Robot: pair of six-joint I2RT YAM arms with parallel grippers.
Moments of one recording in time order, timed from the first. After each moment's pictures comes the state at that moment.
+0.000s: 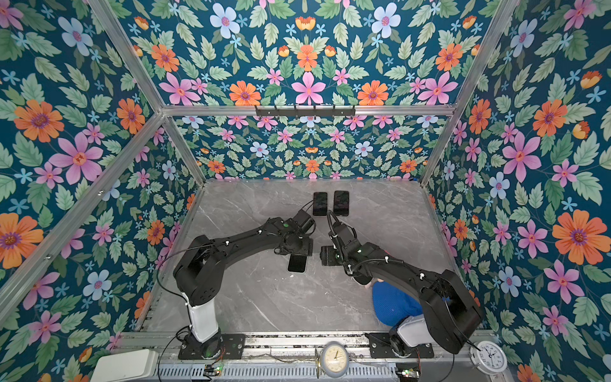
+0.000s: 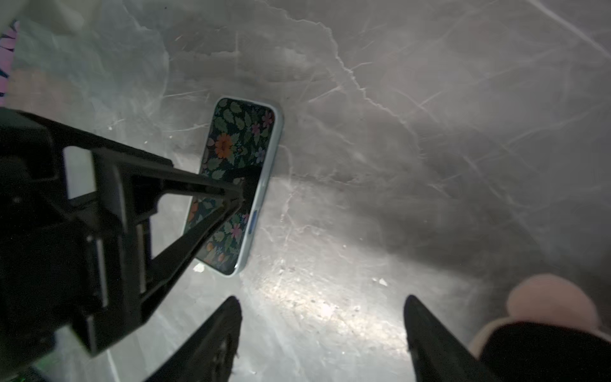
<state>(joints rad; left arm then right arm) -0.81 1.92 1.41 -0.77 -0.10 -0.66 0.66 1.39 0.81 -0.35 -0.01 0.55</state>
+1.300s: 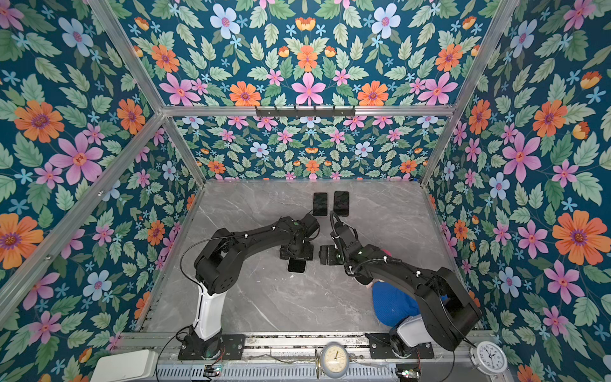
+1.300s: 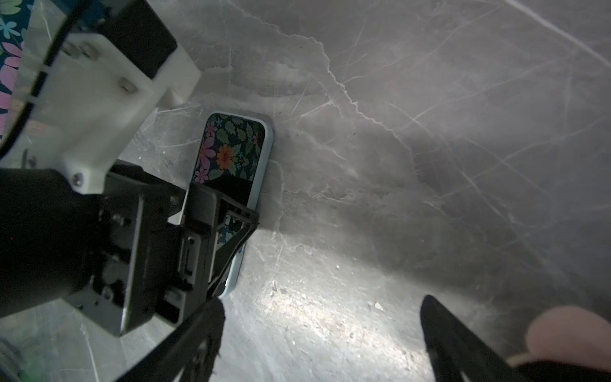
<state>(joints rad) -0.80 2.07 1.49 -0.89 -0.09 -0.68 0.64 1.43 0.79 -0.25 -0.02 0.55</state>
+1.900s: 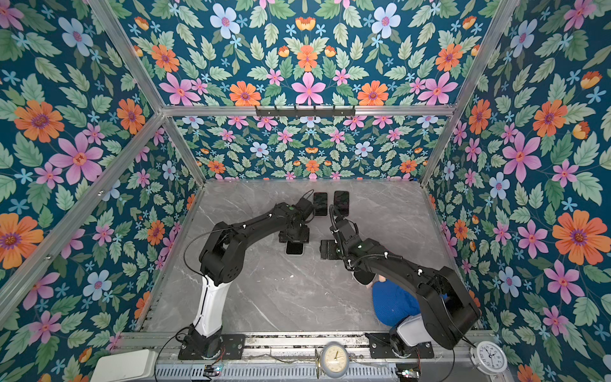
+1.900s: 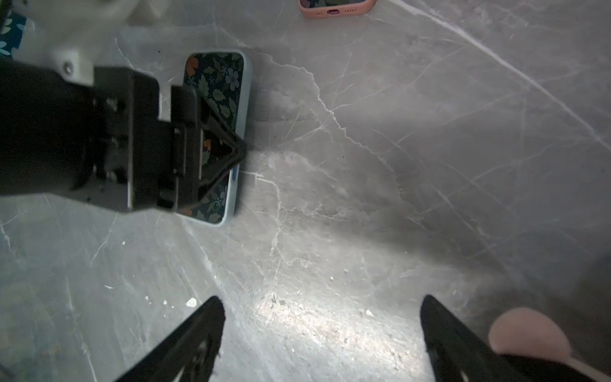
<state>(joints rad) -0.66 2.18 1.75 -0.92 -0.15 -0.58 0.62 1.45 0.89 -0.34 0.02 0.54</state>
